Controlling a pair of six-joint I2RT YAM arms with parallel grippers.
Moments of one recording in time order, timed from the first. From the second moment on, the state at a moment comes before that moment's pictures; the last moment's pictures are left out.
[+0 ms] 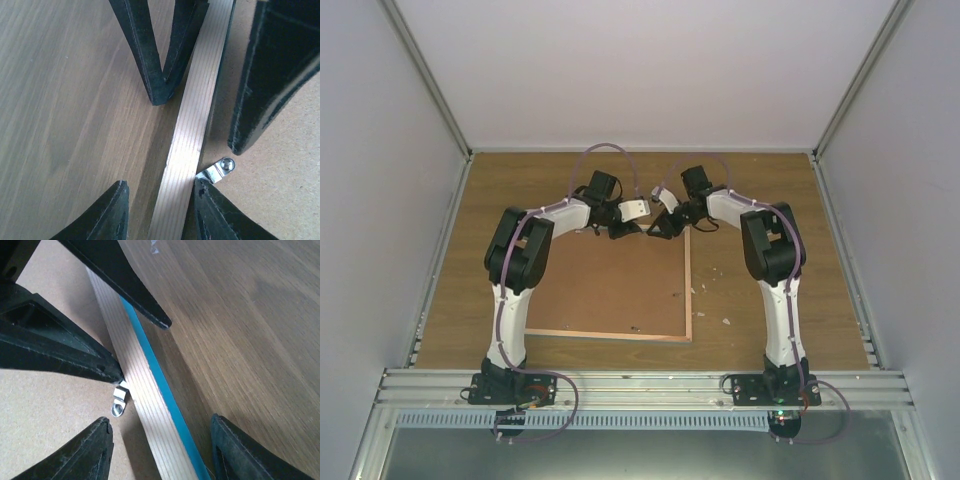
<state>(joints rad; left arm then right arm) -0.40 2.17 1.49 -0.28 0.47 0.86 0.34 2.27 1.62 -0.49 -0.70 -0.48</state>
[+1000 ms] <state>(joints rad) -0.36 2.13 1.42 -0.23 0.46 0.85 0.38 2.25 1.54 -0.35 -0.70 -0.48</state>
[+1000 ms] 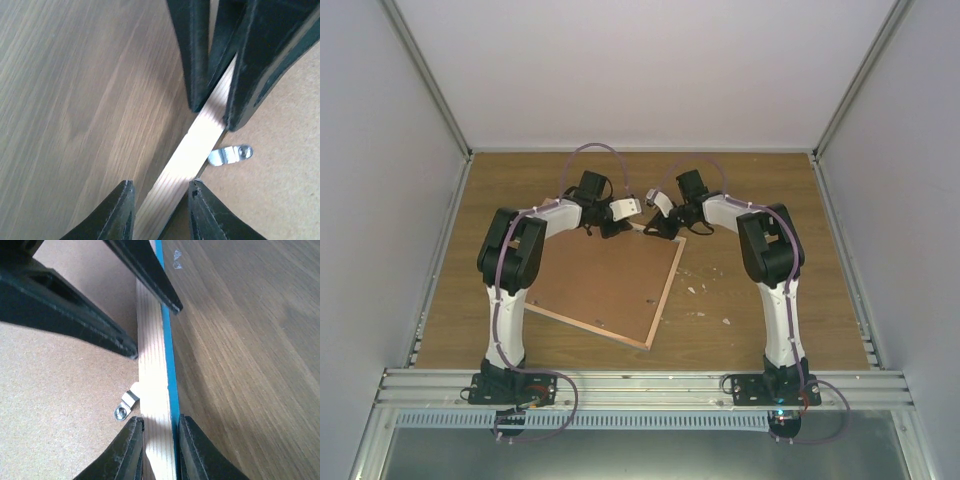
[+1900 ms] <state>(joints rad) -0.38 2.11 1.39 -0.23 0.50 0.86 0.38 2.25 1.55 -0.37 -0.73 -0.49</state>
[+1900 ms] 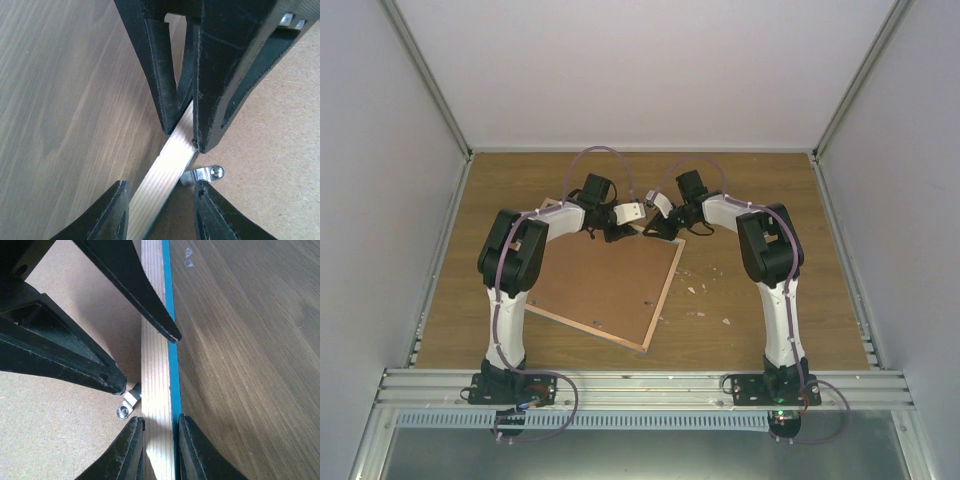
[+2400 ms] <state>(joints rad) -0.37 2.12 1.41 -0.25 0.52 1.01 0.38 2.26 1.57 -0.40 -0.74 -0.50</state>
